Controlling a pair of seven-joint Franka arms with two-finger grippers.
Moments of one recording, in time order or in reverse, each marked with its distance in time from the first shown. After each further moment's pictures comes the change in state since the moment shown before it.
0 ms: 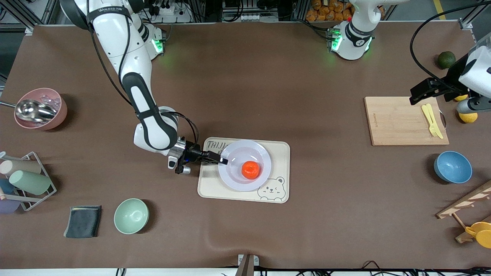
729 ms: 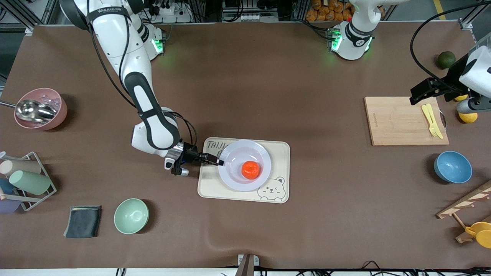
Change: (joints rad) left arm 0.000 0.000 0.000 0.002 0.000 0.000 0.000; right arm -0.003 -0.002 -0.006 0.007 -0.165 0.047 0.172
